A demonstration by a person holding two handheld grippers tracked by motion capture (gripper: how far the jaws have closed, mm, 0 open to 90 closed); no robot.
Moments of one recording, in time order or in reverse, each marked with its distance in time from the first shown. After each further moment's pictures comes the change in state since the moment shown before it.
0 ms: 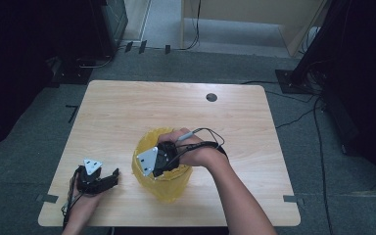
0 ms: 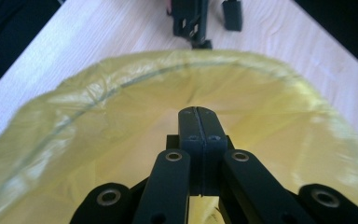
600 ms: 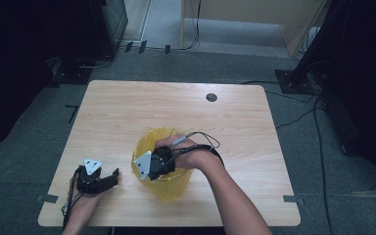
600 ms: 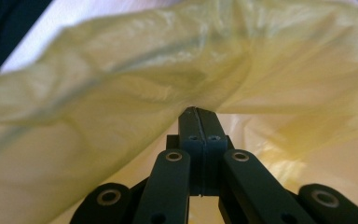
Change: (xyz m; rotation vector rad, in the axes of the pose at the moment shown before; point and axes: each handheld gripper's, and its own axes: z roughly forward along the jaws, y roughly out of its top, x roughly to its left) left arm 0.000 0.000 0.000 0.001 0.000 0.000; right arm 0.003 -0.007 0.034 0.048 0.076 0.017
